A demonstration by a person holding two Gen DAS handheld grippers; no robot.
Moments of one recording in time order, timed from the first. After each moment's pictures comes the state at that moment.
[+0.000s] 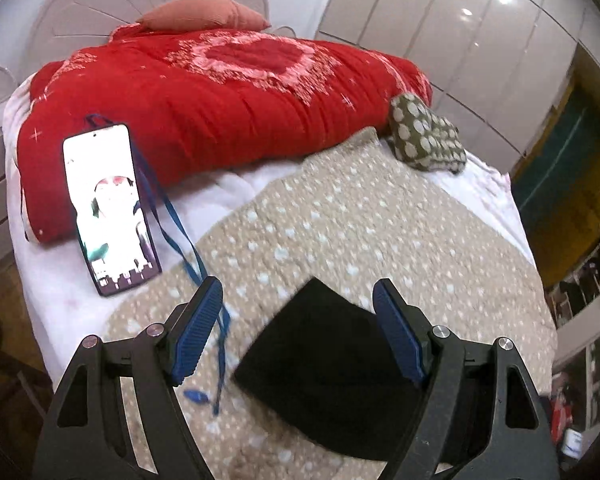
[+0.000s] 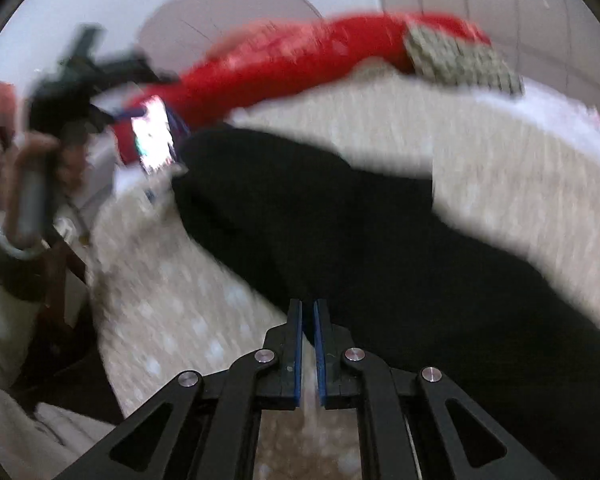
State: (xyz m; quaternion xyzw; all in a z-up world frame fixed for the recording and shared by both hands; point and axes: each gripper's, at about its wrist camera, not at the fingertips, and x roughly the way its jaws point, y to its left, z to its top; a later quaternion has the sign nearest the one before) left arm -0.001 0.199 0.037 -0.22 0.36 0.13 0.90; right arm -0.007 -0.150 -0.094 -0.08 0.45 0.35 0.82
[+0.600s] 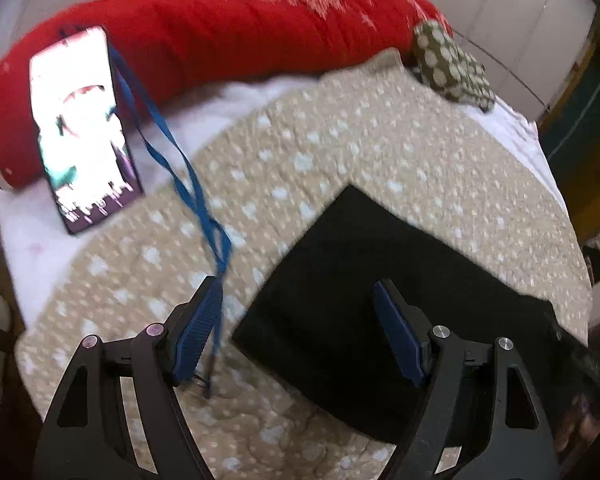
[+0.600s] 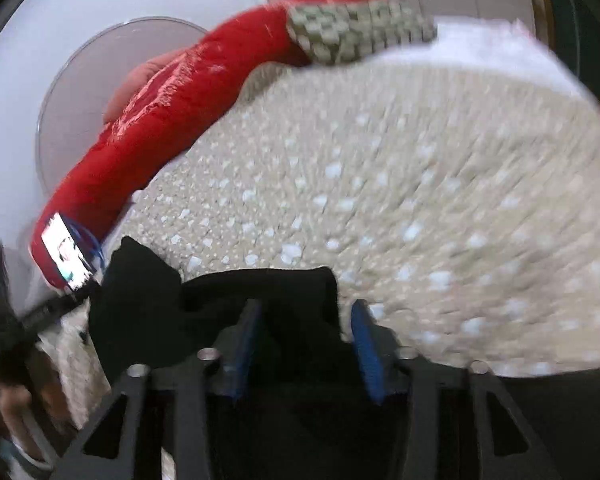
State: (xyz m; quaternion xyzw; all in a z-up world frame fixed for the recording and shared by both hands) left arm 0.017 0.187 -0.044 -0.20 0.46 0.13 0.86; right arm 0.124 -0.146 -0.089 0.07 0.49 0.24 0.83
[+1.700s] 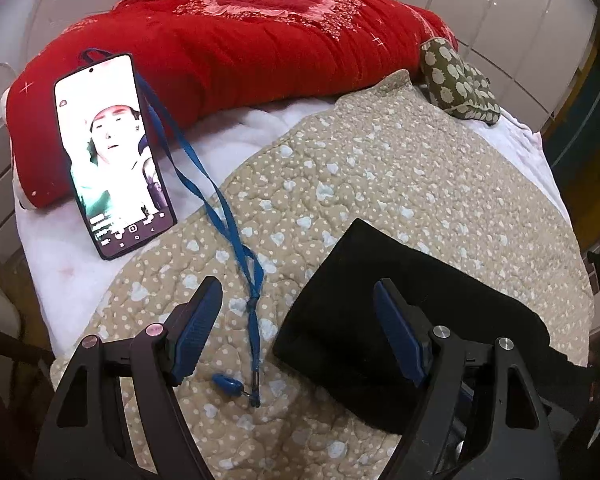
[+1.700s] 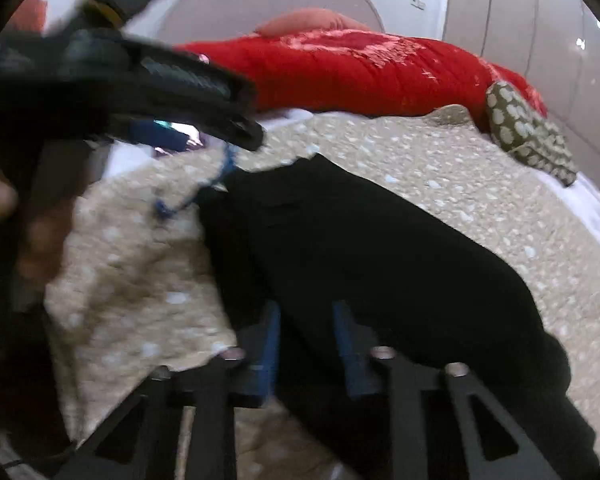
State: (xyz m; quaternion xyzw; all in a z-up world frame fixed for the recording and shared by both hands) left arm 0.006 0.210 -0.014 -0.20 0.43 0.15 0.87; right arm 0.017 0.017 -0.099 -0.20 0.37 0.38 0.82
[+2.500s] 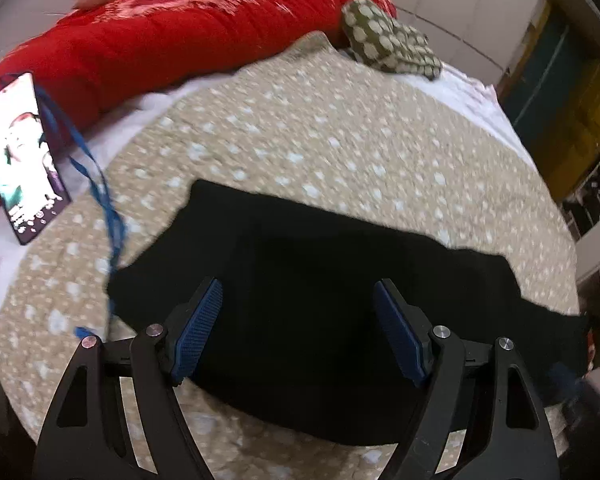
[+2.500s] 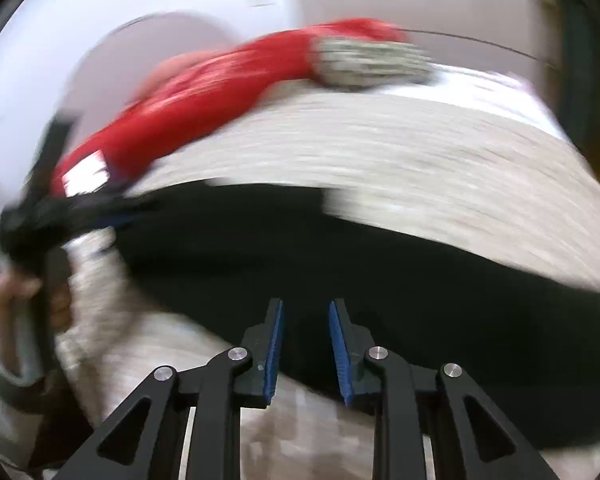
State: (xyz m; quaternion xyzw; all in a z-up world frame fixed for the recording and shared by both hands) left arm 0.026 0.112 -0.032 -0.15 0.45 0.07 0.88; right arm -0.001 -0.205 -0.071 -0.01 0.42 0.19 0.89
